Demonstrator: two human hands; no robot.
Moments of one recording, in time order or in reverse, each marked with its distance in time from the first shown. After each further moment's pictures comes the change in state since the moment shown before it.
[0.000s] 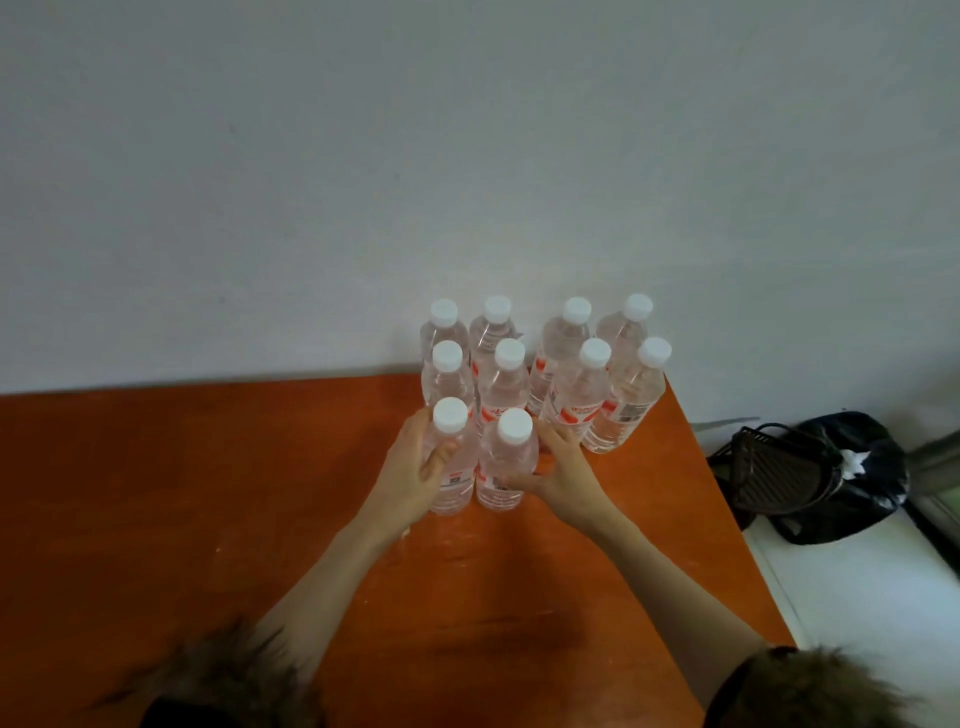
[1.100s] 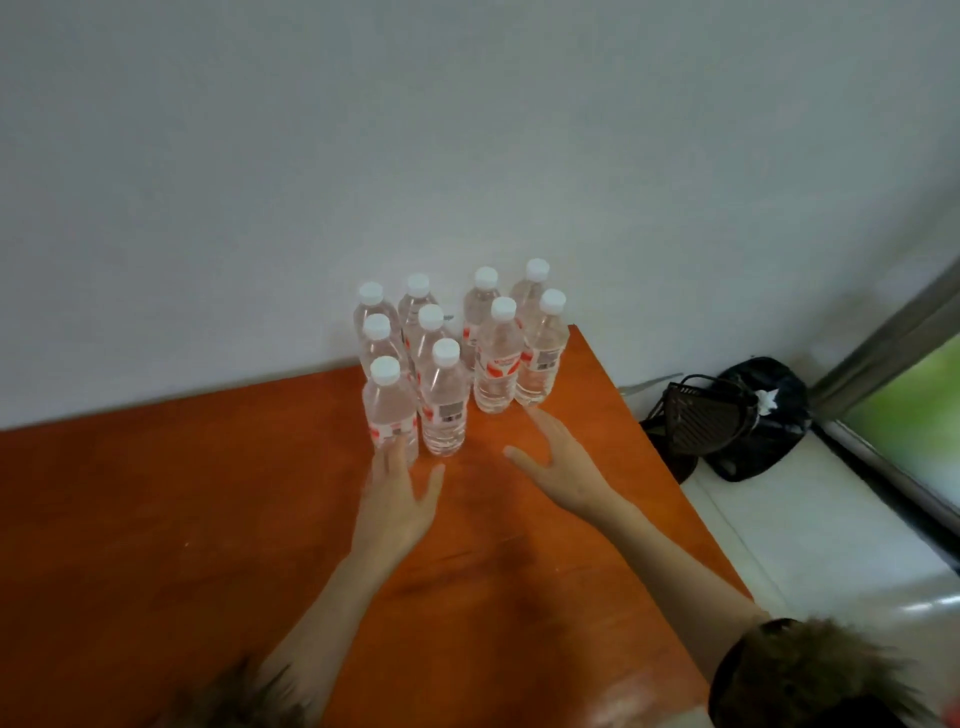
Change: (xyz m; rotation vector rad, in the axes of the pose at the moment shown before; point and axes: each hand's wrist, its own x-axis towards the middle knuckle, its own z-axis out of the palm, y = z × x) left_hand -0.073 -0.015 0.051 0.291 0.037 -0.054; right_hand -0.106 0.011 -0.027 -0.145 0.182 -0.003
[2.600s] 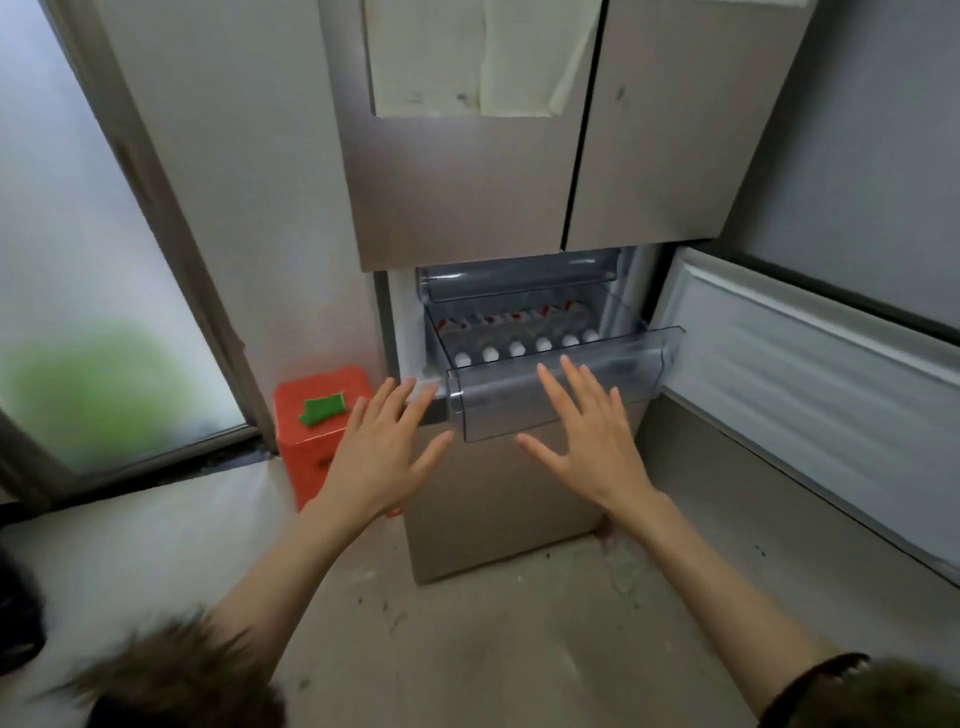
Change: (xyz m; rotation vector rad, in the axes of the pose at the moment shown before) left_hand -0.714 0.562 0.543 0.301 -0.698 1.842; right_hand -0.948 0.370 -0.397 -0.591 1.044 1.179
